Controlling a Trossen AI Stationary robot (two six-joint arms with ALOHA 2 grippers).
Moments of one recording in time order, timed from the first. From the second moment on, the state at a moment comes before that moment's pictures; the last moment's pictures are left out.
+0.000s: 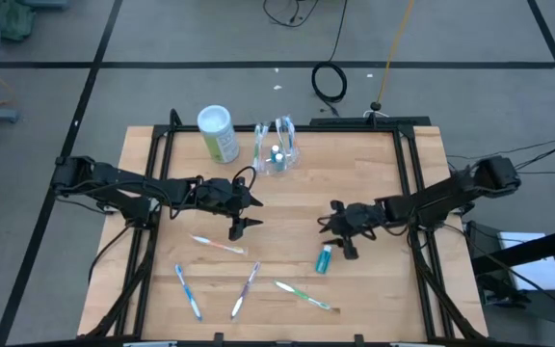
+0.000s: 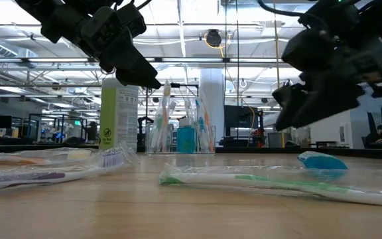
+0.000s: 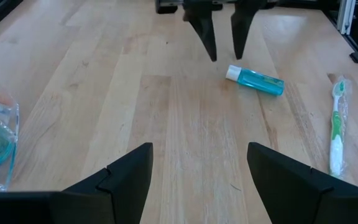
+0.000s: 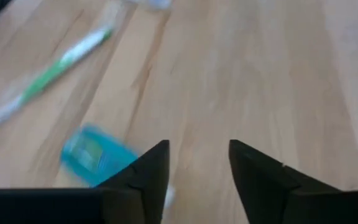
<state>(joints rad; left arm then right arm) -0.01 1.32 0.66 0.13 0.04 -0.06 0.16 1.33 0.43 0.26 -0.08 0.01</state>
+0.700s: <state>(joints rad) -0.01 1.32 0.66 0.13 0.04 -0.06 0.18 1.47 0.43 0.27 -0.29 -0.56</state>
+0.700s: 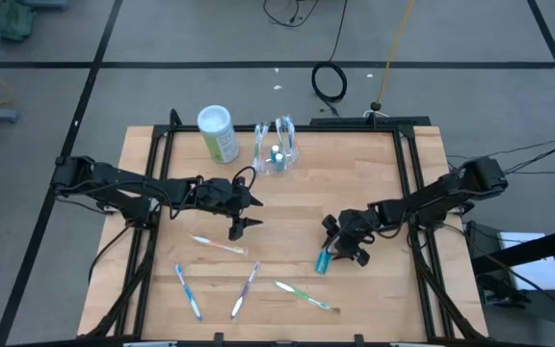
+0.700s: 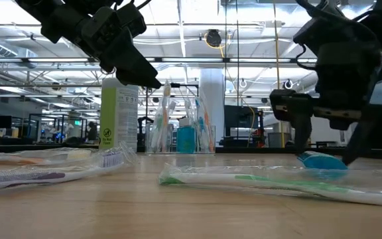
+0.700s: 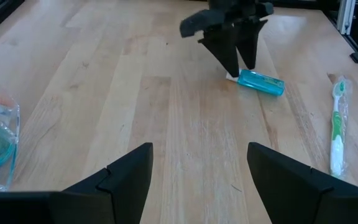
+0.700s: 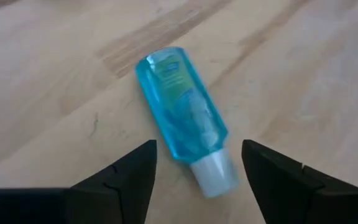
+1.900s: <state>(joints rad) -0.01 1.32 0.66 0.33 -0.01 -0.08 0.21 1.42 0.43 0.26 -0.01 -0.90</state>
